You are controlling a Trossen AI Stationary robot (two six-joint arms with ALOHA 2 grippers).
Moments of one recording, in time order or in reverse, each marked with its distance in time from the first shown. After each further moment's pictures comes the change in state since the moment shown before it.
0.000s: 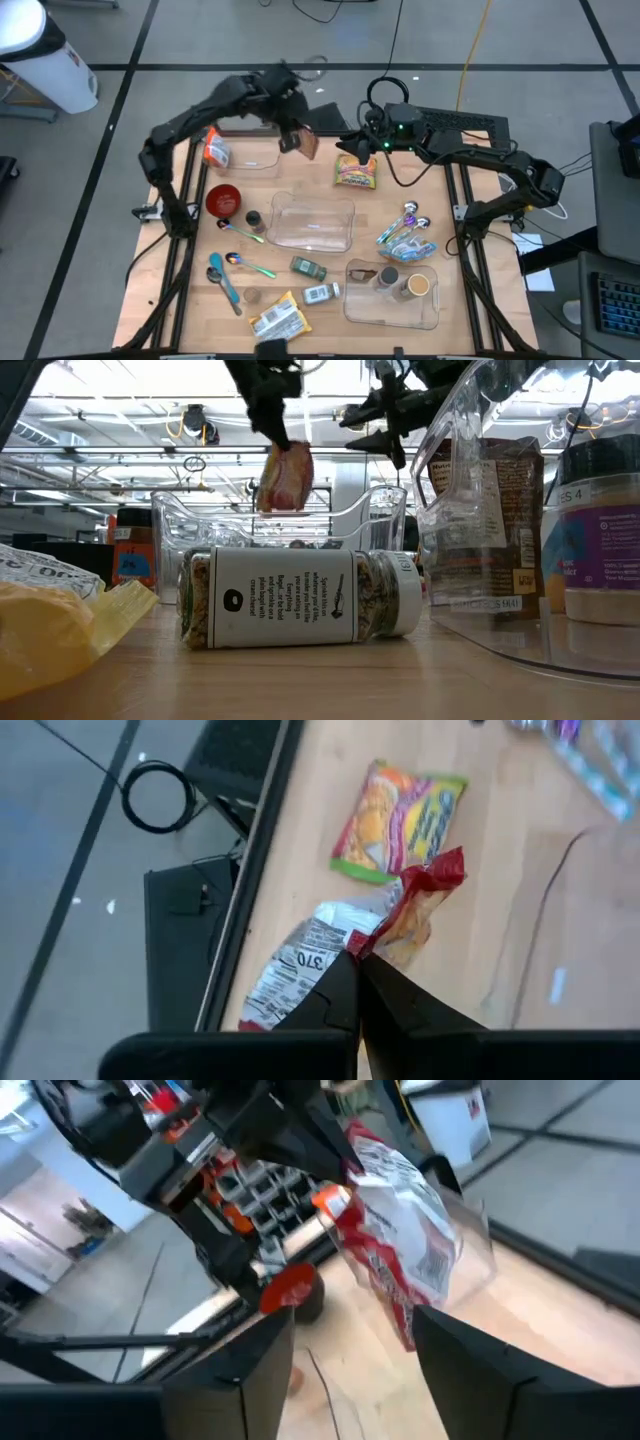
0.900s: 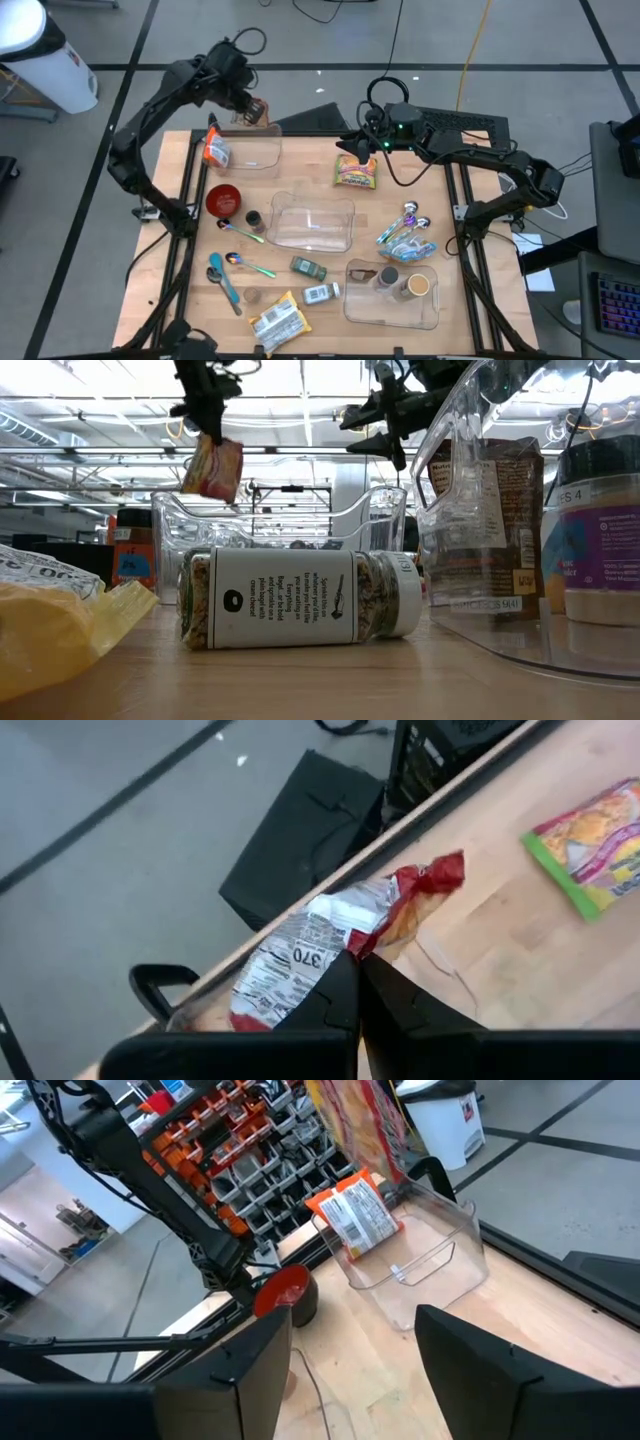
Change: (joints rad) left arm 0.266 -0.208 -0.125 -0.115 -0.213 -0.362; right arm -0.008 0.002 0.000 0.001 0.003 -0.004
